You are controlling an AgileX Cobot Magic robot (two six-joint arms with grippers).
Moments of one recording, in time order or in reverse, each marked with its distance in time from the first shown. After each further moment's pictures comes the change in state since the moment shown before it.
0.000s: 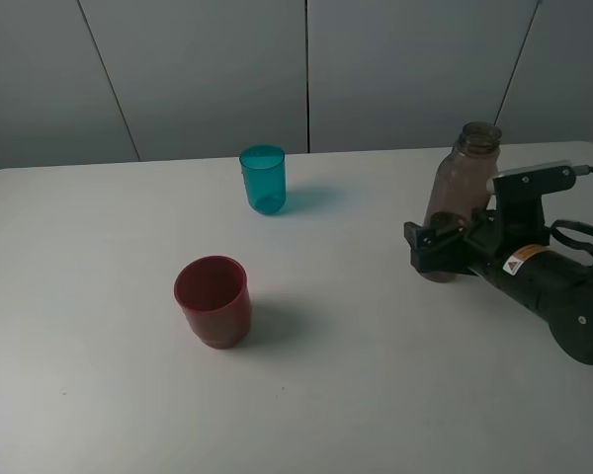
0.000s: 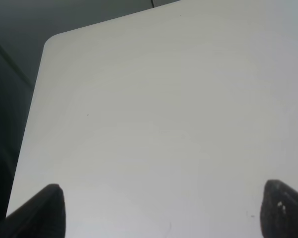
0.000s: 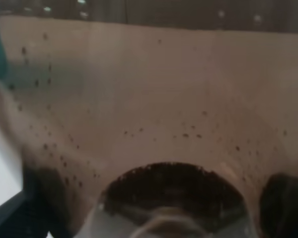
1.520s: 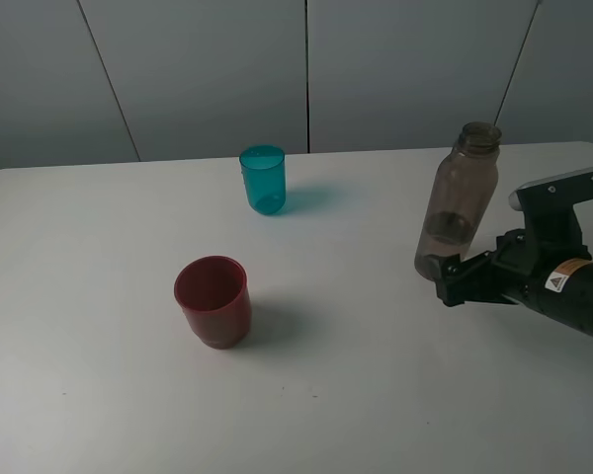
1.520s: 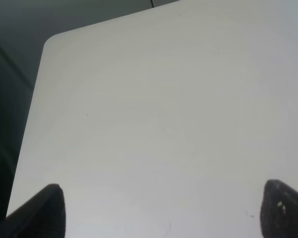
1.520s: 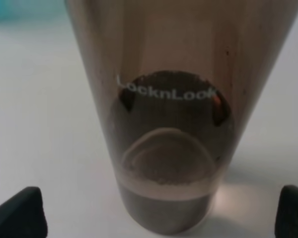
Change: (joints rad) left arm 0.000 0.000 0.000 0.000 0.000 0.000; right arm 0.000 -0.292 0.121 -0.014 0.352 -0.057
